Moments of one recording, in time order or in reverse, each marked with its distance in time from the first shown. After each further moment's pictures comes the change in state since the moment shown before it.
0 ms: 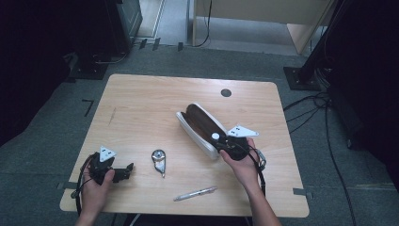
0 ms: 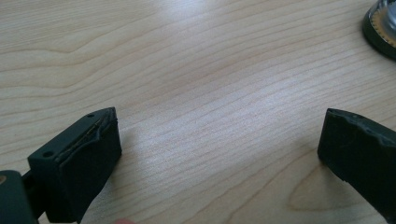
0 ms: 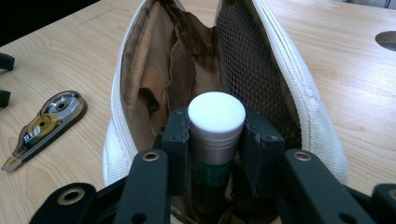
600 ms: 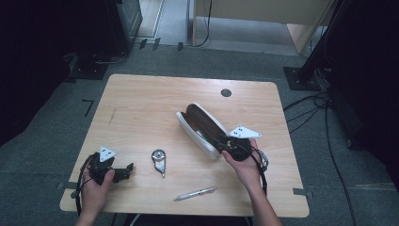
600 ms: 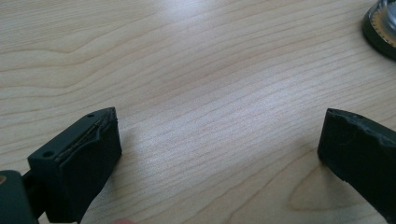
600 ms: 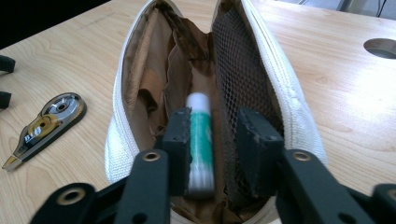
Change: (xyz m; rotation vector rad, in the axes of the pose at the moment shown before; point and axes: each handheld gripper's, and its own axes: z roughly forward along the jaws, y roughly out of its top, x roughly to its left) left arm 0.000 0.000 0.000 0.000 -0.001 0.001; right arm -0.001 0.000 -0.008 -0.024 -0.007 -0.008
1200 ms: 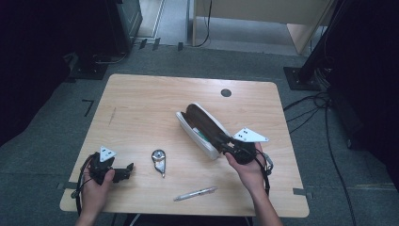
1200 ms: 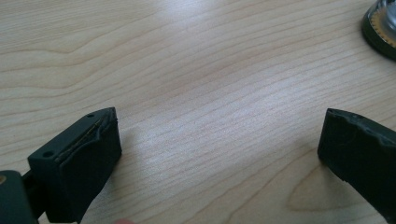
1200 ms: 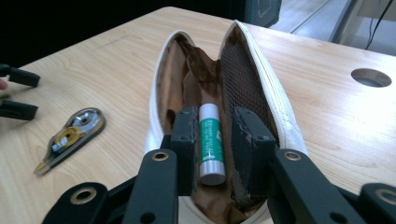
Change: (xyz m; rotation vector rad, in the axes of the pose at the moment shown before) left arm 0.000 0.000 0.000 0.000 -0.001 0.001; right arm 0.013 0.008 -0.028 -0.075 0.007 -0.029
